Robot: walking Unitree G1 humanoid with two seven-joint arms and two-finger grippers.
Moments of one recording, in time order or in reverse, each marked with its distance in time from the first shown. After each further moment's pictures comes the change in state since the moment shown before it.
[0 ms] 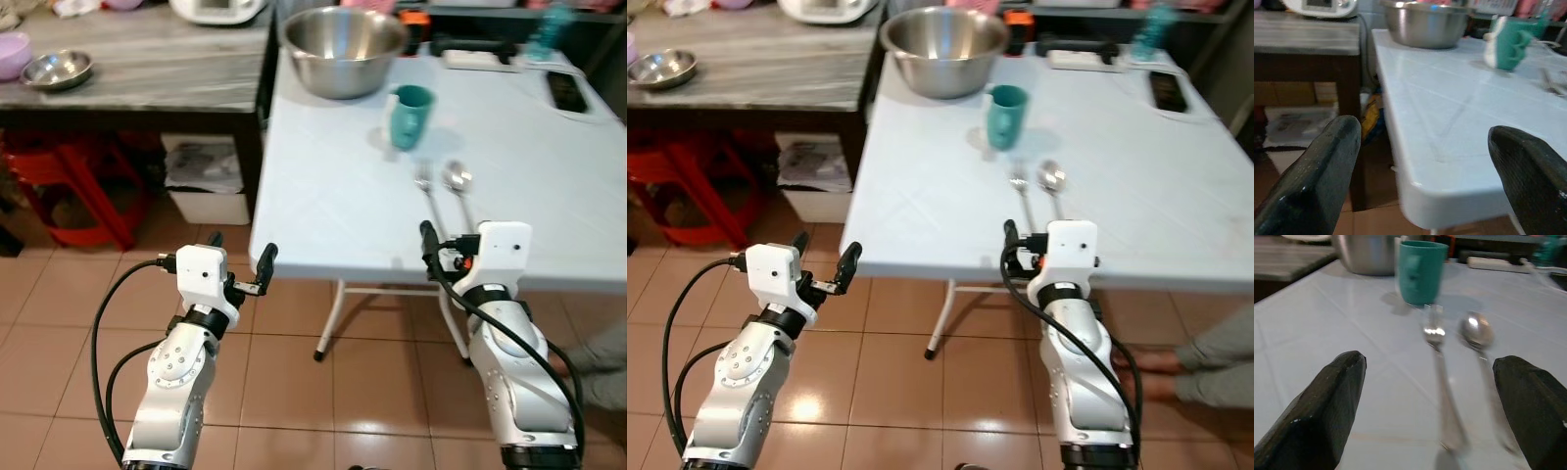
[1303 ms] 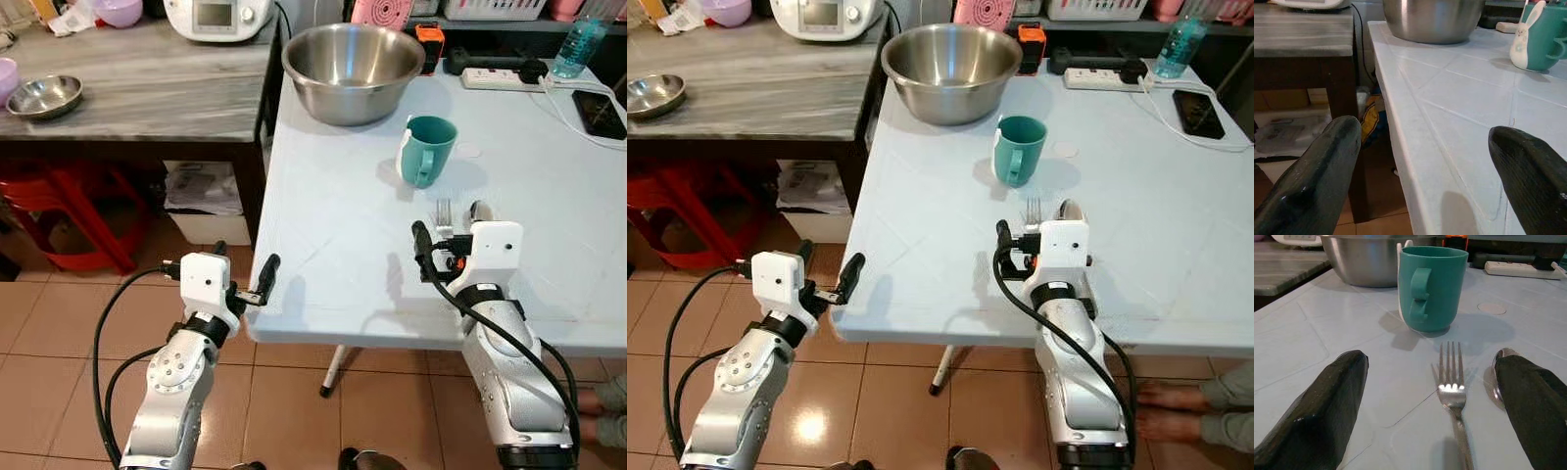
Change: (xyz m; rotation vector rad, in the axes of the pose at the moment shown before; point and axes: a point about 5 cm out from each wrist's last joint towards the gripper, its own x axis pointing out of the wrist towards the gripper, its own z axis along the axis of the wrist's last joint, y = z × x) left arm -0.003 -0.001 -0.007 0.003 0.041 -0.027; right arm 0.001 0.003 0.000 -0.005 0.001 0.013
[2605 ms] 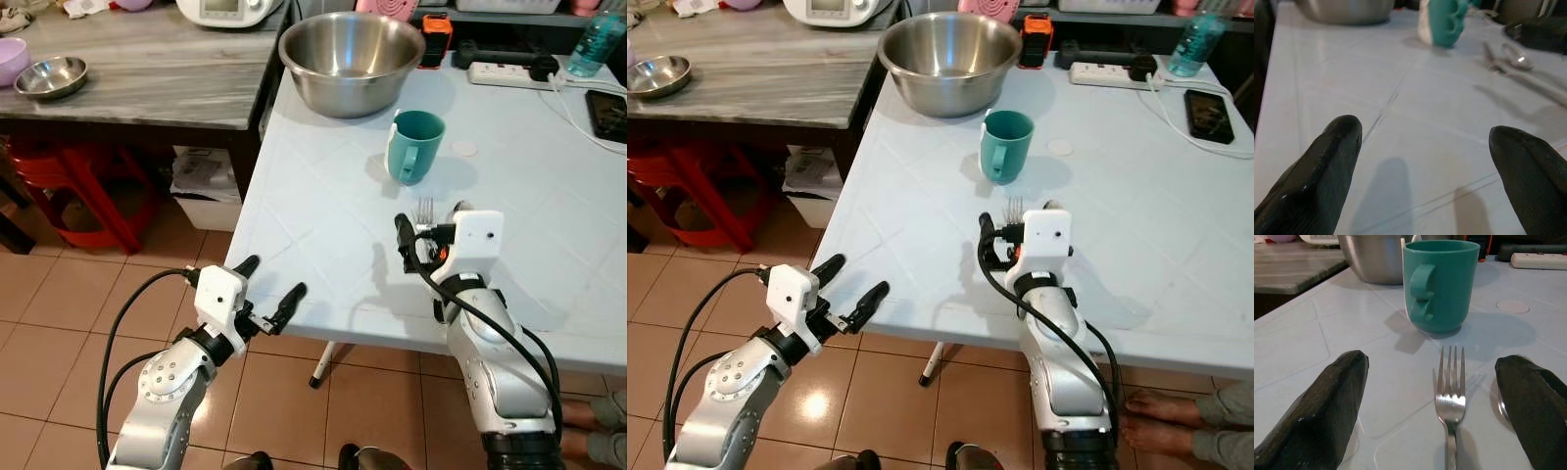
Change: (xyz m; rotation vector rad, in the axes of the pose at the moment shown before) left arm -0.014 -0.014 0.001 0.003 0.023 -0.340; right arm 0.009 0.019 0.008 0.042 0.004 0.045
